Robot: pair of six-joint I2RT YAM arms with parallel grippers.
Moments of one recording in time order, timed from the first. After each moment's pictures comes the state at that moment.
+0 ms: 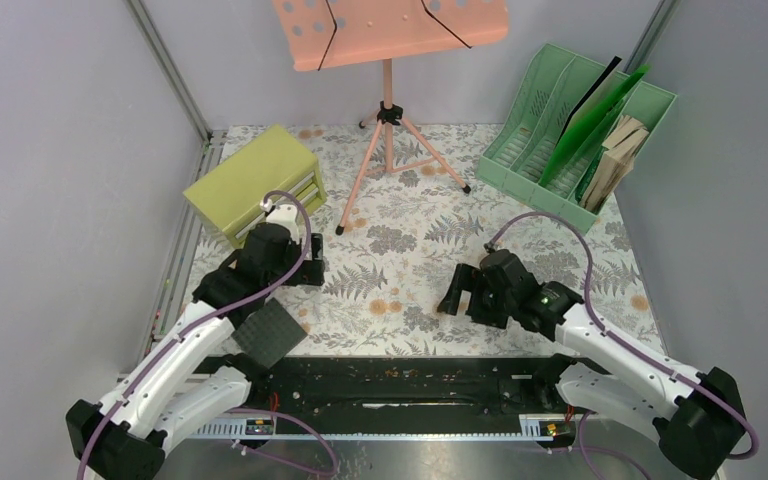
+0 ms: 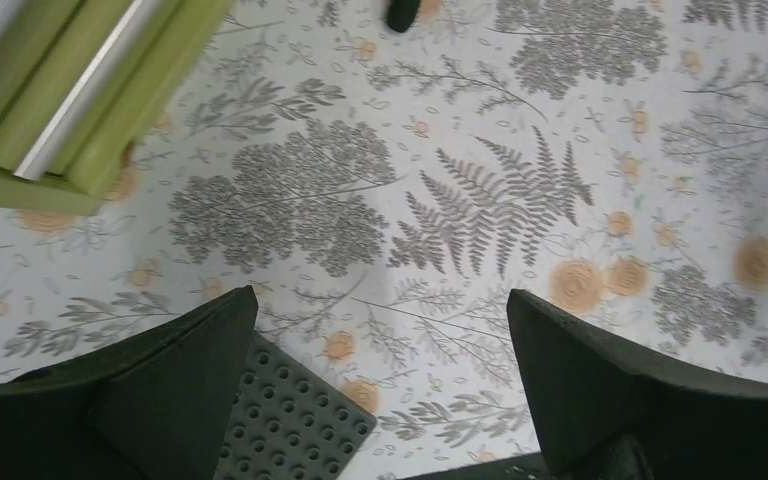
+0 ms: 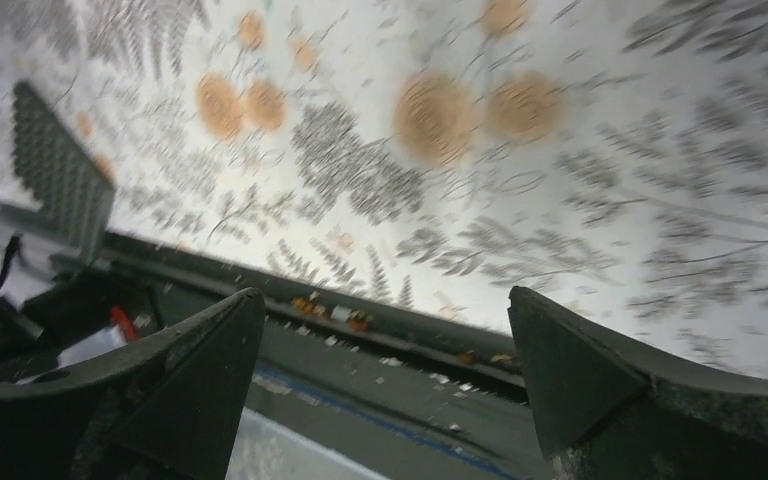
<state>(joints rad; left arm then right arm) -0.51 0.84 0.77 -0.64 -0.18 -0.34 0.71 0.91 0.56 -0.55 -0.11 0.93</state>
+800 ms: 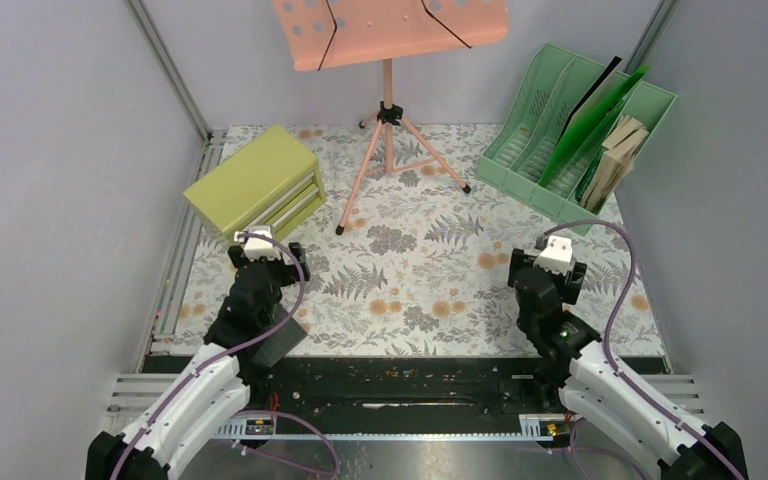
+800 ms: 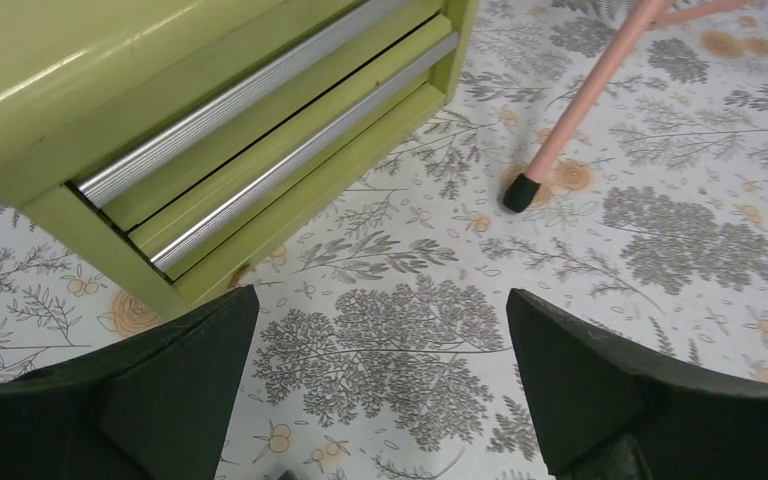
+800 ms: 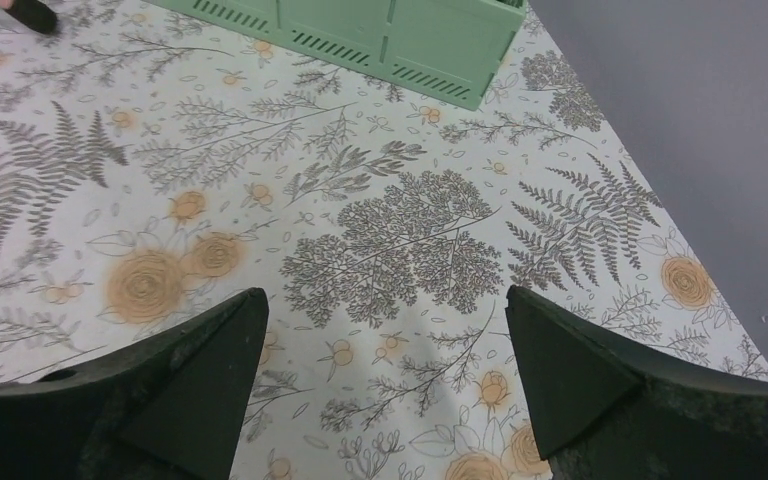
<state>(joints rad) -0.41 0.60 0.29 0.05 -0.38 -0.18 0.57 0.63 0.35 -0.26 0.92 0.28</state>
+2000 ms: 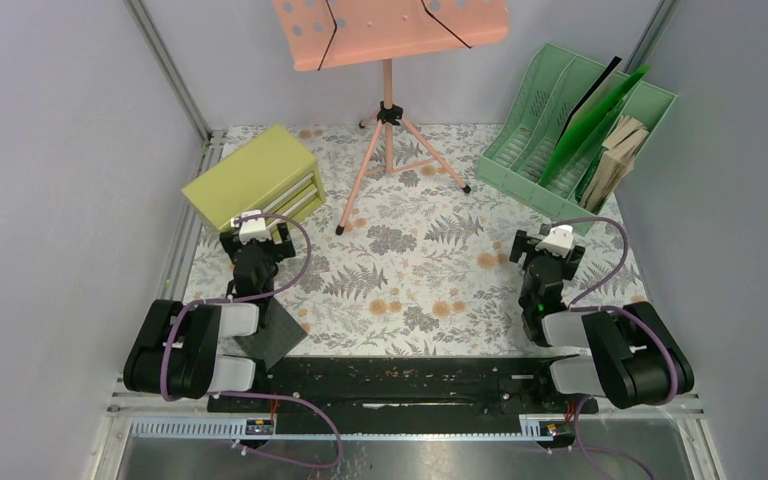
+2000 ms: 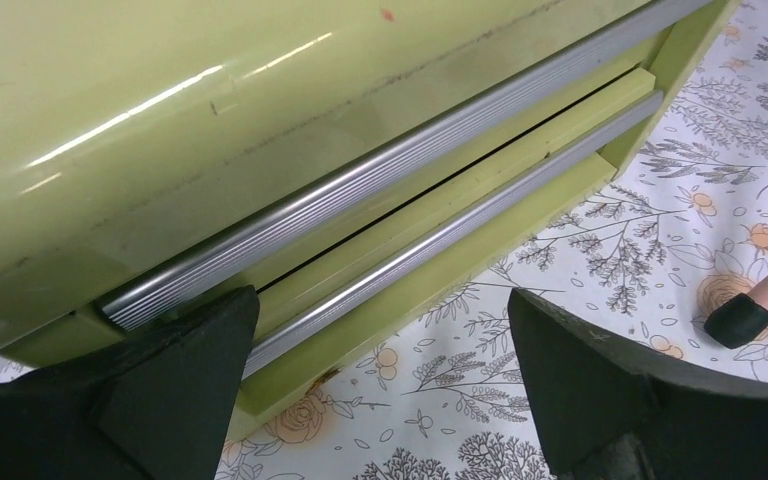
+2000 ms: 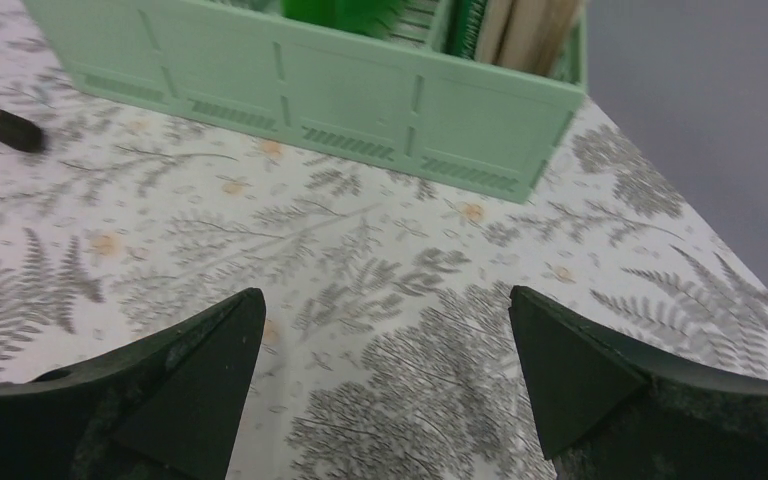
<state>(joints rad) -0.12 1.34 0.20 0.98 -0.32 -0.04 0.22 1.32 0.10 1.04 0.66 0.01</state>
